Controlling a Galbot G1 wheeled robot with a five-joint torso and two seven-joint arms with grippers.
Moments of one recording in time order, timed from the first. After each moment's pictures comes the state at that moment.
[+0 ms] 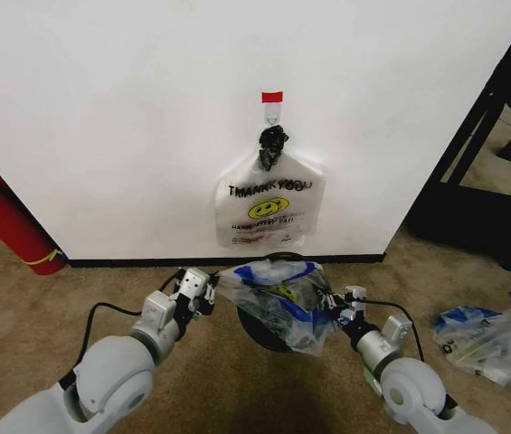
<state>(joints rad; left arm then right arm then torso) 1.19 -0.77 -0.08 -2.21 -0.52 0.37 -0.23 -1.34 0.96 0.22 1.96 0.87 -0.07 0.05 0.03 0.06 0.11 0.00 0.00</state>
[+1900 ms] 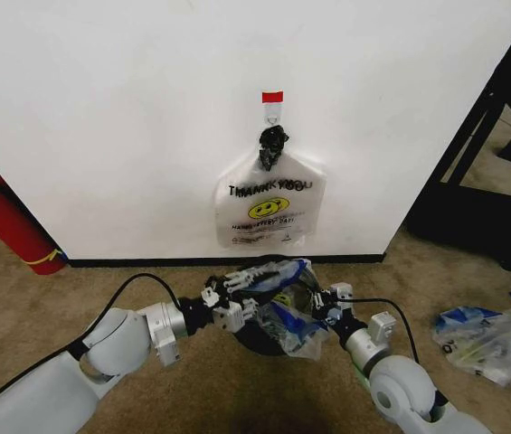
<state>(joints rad) 1.01 -0.73 -0.03 -2.04 0.12 -0.42 0.37 -1.32 0.98 0.18 2.00 0.68 -0.13 0.11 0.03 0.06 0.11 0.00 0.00</state>
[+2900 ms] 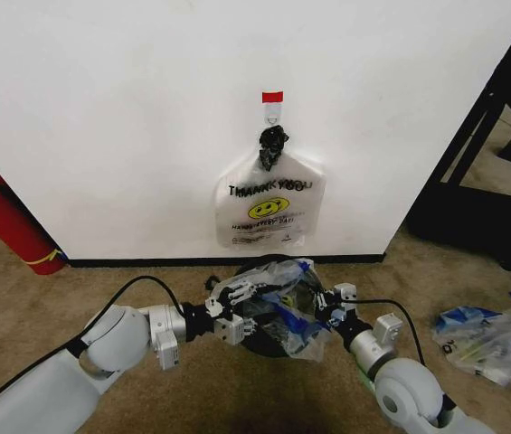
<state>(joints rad) 1.02 -0.76 -0.09 -2.05 0.26 -0.37 0.51 -1.35 0.98 0.20 2.05 0.68 -0.13 0.11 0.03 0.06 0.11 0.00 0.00</state>
